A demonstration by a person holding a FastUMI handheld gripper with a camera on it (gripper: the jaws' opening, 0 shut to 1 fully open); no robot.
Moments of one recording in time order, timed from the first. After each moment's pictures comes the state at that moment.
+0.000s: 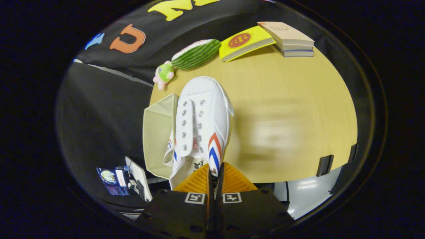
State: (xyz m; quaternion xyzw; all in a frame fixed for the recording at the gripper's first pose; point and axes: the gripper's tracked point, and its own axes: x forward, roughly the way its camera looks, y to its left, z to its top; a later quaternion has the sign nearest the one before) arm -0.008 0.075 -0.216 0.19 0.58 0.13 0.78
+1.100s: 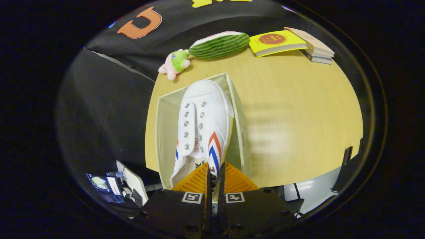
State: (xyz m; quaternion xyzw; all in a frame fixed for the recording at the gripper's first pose) arm 0.009 0.238 -0.261 0.15 0.57 0.09 0.80
